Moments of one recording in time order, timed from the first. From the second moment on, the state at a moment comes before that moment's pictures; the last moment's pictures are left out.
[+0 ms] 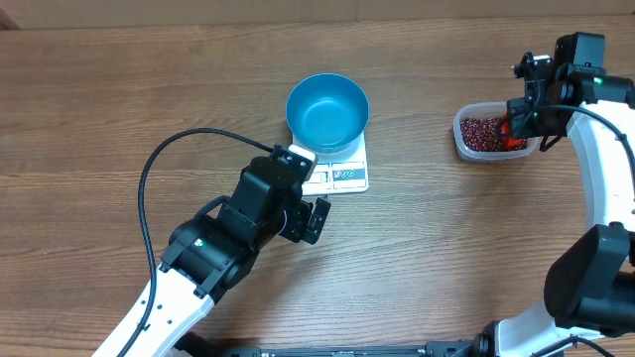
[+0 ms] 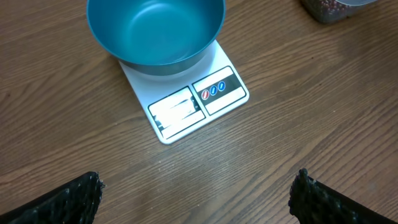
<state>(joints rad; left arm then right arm) -0.62 1.11 0.98 -0.68 -0.06 -0.15 -0.20 1.77 1.55 -0.97 -0.02 -0.30</state>
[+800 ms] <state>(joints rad) -0.62 1.11 0.98 -0.68 -0.06 -0.15 -0.20 1.78 1.50 -0.98 -0.20 -0.30</state>
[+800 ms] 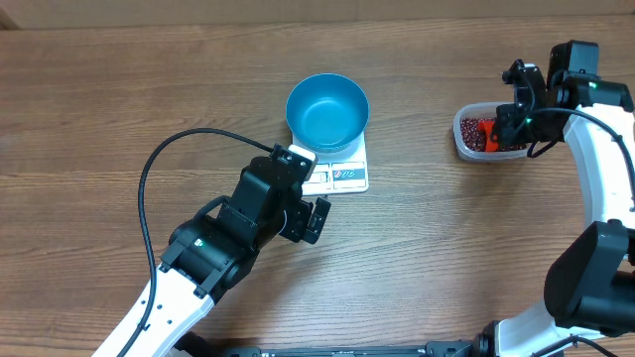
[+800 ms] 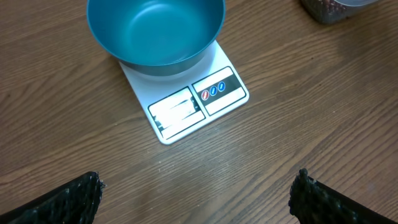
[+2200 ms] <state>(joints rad) -0.62 1.11 0.98 -0.66 -0.06 -0.15 -0.17 1.78 1.55 -0.98 -0.05 -0.41</state>
